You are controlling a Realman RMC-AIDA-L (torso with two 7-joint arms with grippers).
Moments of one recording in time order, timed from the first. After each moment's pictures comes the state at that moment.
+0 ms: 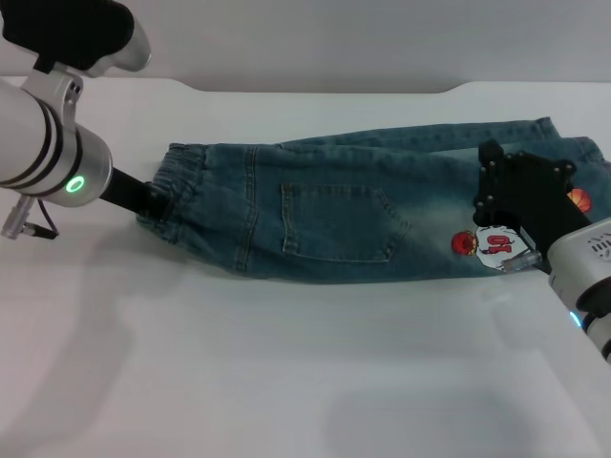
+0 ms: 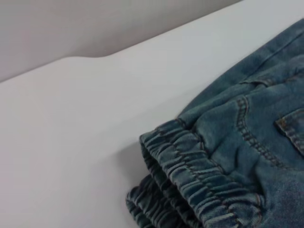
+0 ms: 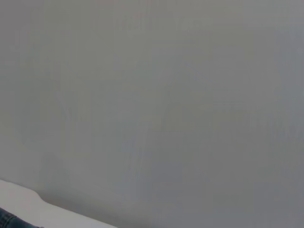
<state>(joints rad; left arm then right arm) -0.50 -2.06 -1.58 -1.51 2.82 -1.34 0.15 0.05 2.07 1.03 1.03 -2.66 -0.53 -0.33</state>
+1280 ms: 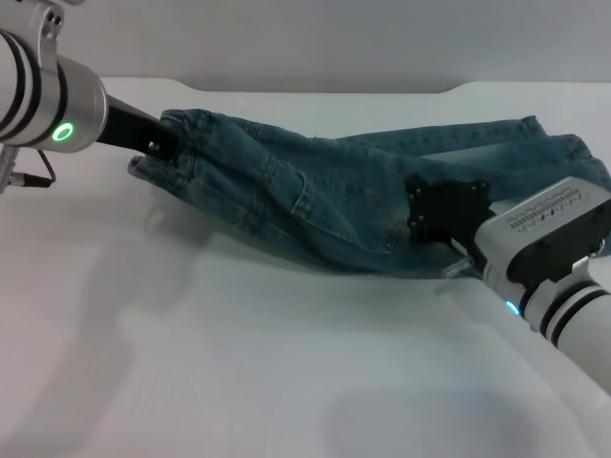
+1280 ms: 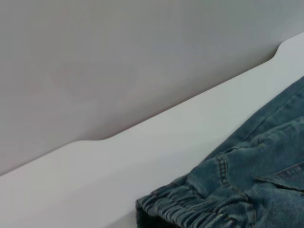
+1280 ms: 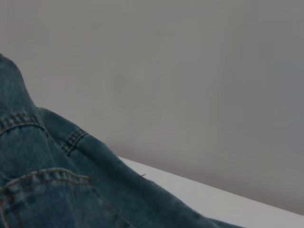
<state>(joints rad) -0.46 -2.06 -1.58 -1.77 2.82 -1.38 0.16 0.37 2.08 0.93 0.66 -2.65 -0.53 -0.06</state>
